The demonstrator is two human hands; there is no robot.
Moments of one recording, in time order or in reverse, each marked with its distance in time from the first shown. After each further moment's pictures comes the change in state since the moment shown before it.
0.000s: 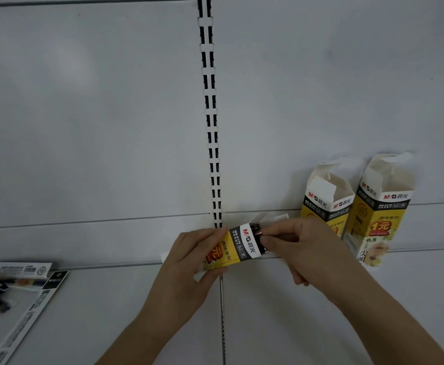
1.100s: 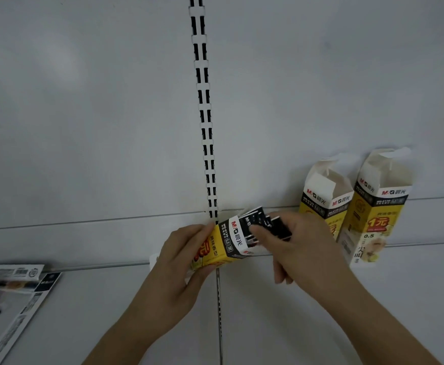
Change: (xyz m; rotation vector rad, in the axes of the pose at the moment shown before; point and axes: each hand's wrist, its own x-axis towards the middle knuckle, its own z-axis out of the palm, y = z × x) left_hand -0.003 -0.002 -0.015 -0.072 -0.152 -0.084; right_hand -0.004 -0.007 0.008 -0.085 0.099 -0.093
